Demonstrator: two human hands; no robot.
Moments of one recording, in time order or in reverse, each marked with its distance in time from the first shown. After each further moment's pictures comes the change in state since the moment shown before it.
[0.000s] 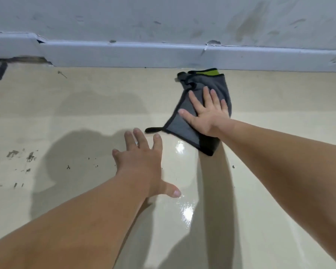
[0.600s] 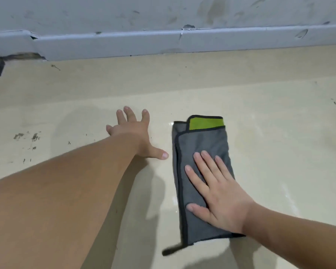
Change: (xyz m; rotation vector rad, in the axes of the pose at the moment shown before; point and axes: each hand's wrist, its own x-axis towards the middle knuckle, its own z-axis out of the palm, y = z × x) left_hand -0.011 -0.001 -0.001 -0.055 0.051 -0.038; right_hand -0.264 0.051 0.135 -0.226 0.175 -0.491
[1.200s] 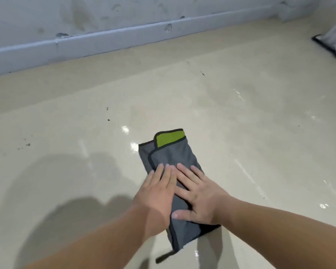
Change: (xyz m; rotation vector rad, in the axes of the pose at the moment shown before) left_hand -0.203 0.236 0.134 0.327 -0.030 0.726; right_hand -0.221 0.039 0.018 0.185 -0.193 0.249
